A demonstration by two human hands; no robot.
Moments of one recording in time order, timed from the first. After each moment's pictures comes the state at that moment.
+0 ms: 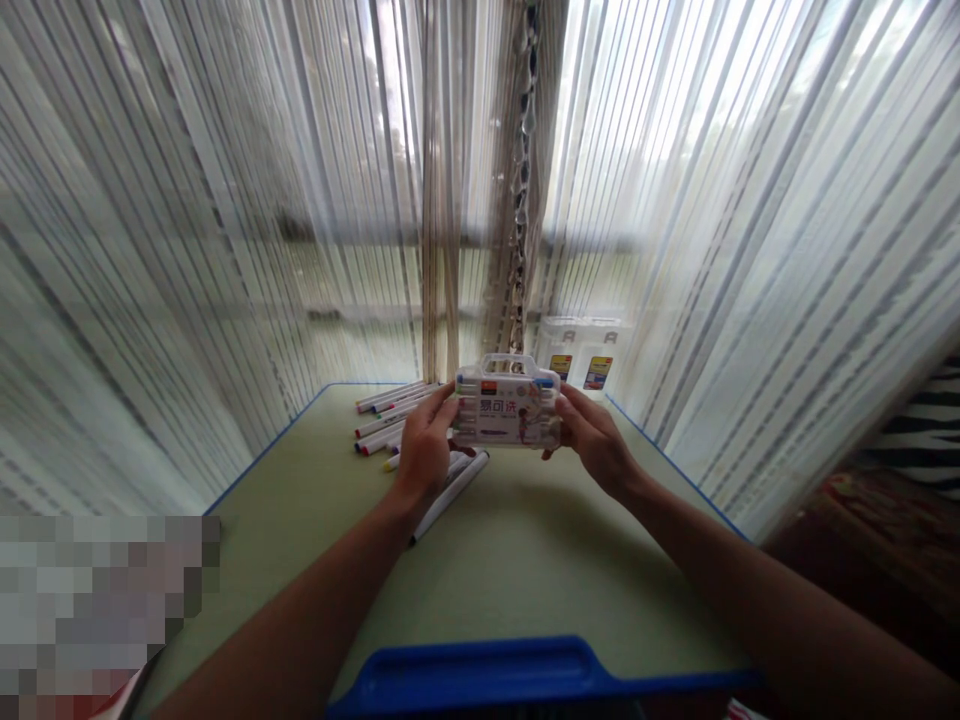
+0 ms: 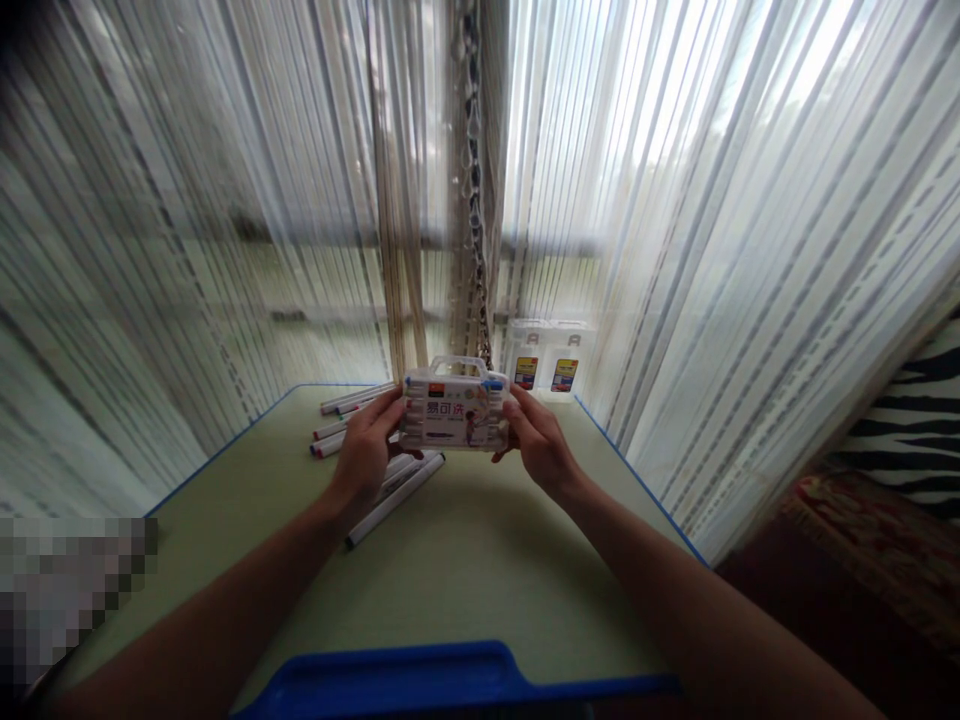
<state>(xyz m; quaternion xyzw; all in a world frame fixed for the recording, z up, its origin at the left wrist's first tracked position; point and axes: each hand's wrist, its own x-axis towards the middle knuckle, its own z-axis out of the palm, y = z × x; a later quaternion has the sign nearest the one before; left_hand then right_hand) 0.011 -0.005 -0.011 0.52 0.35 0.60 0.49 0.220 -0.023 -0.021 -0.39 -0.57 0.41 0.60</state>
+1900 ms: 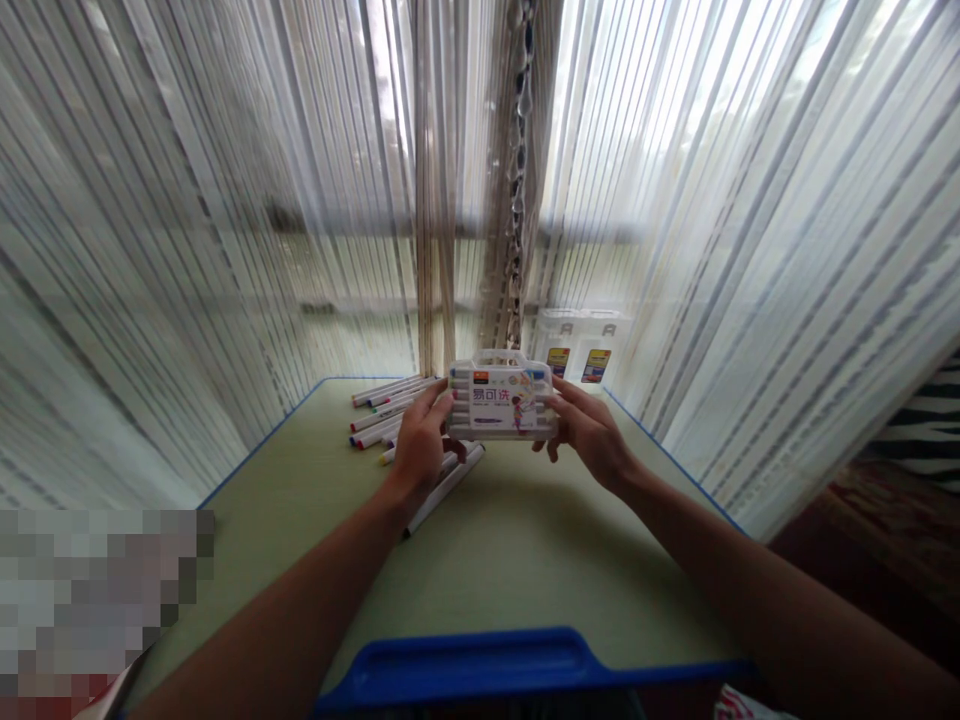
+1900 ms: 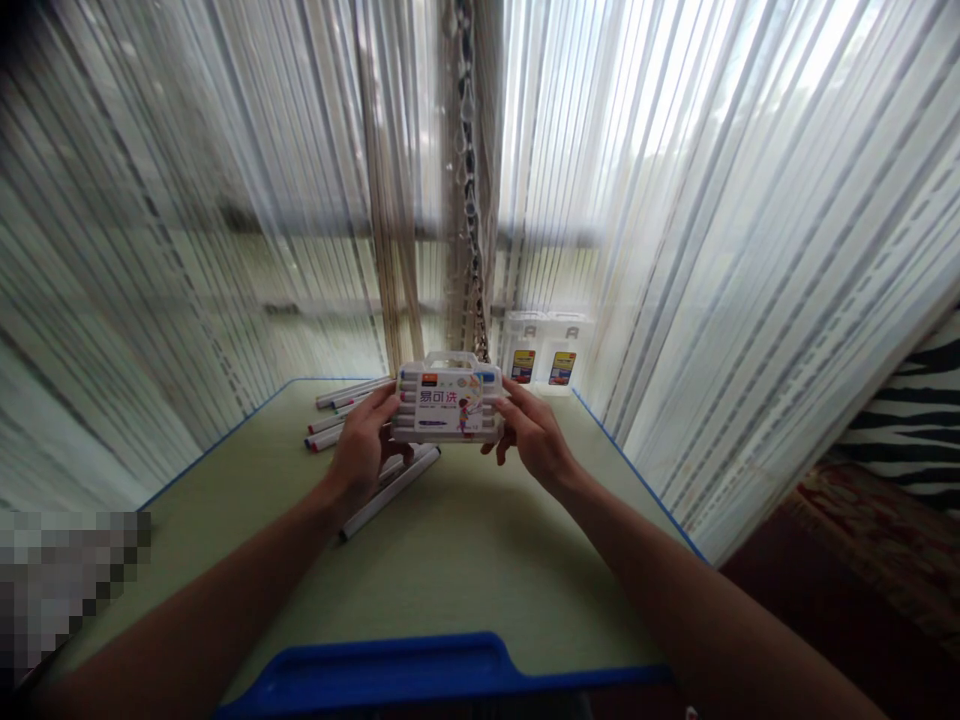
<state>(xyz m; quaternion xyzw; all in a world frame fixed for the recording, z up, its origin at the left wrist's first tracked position) 0.012 -0.006 -0.014 0.53 0.33 0.58 0.53 0.218 -0.028 -0.014 -0.40 -0.57 0.44 0.57</state>
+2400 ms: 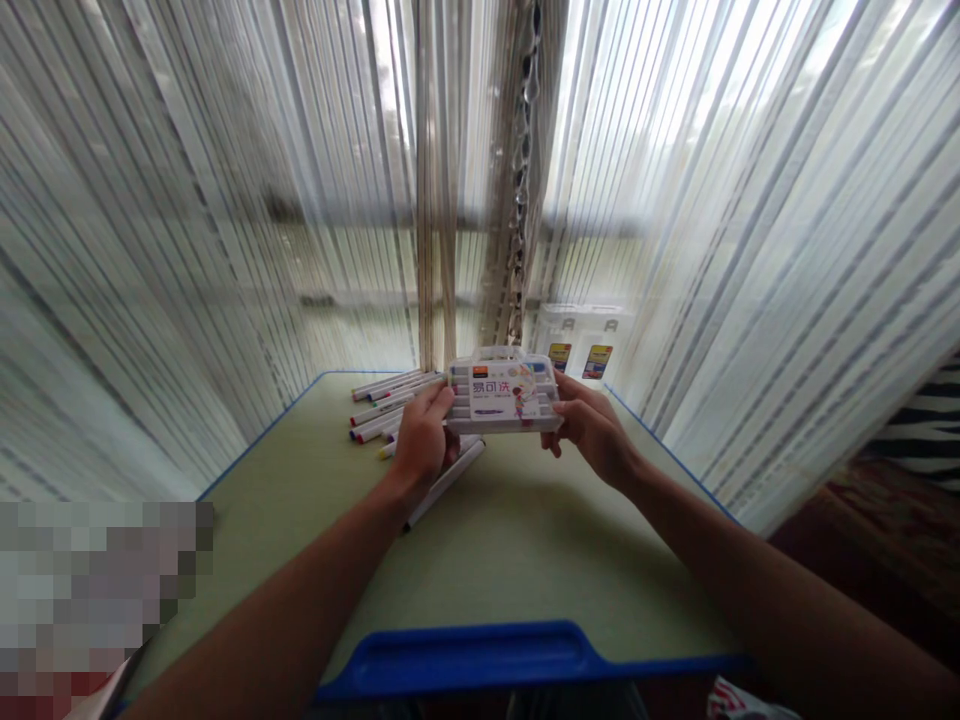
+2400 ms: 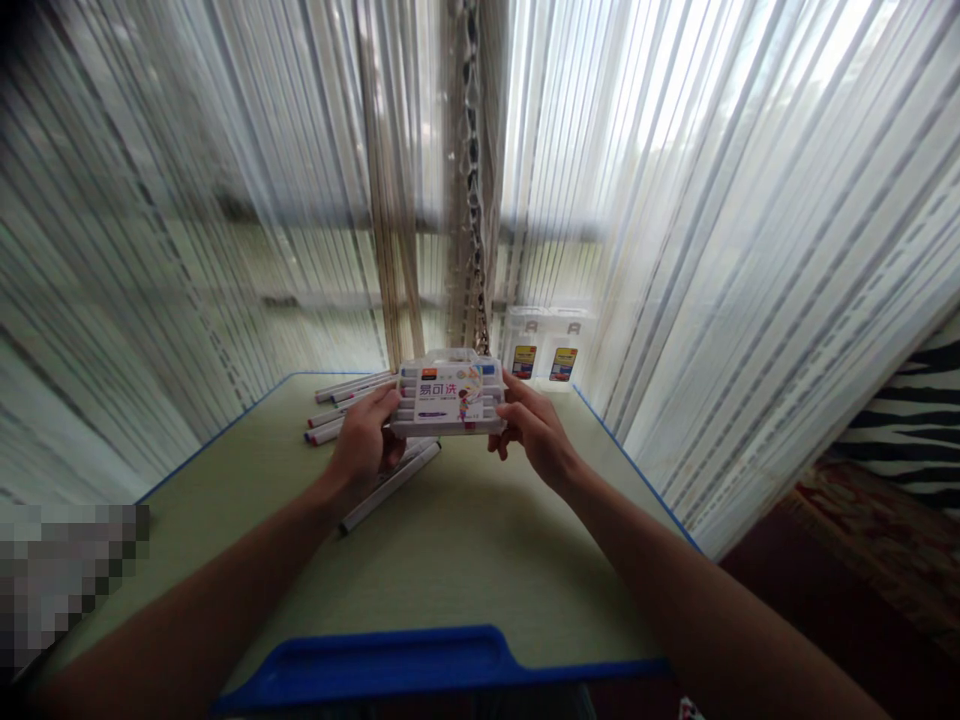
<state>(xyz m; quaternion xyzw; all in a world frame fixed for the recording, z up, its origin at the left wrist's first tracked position) 0.013 -0.011 -0.010 0.55 0.37 0.57 0.48 0.226 -0.029 -0.016 -0.33 -0.60 0.47 0.56</state>
